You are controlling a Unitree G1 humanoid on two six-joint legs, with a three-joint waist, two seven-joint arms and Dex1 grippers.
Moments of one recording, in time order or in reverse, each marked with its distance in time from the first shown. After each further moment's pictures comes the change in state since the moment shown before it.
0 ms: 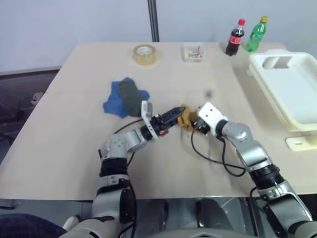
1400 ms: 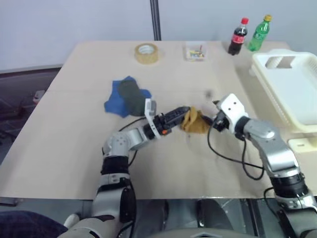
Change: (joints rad) left arm -0.021 0.008 -0.073 0.007 -0.002 -0.004 -0.021; right arm 0.134 -0.139 -0.227 -0.351 0.182 0.246 0.102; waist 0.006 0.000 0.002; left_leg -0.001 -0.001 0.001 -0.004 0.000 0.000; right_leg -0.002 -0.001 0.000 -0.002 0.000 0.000
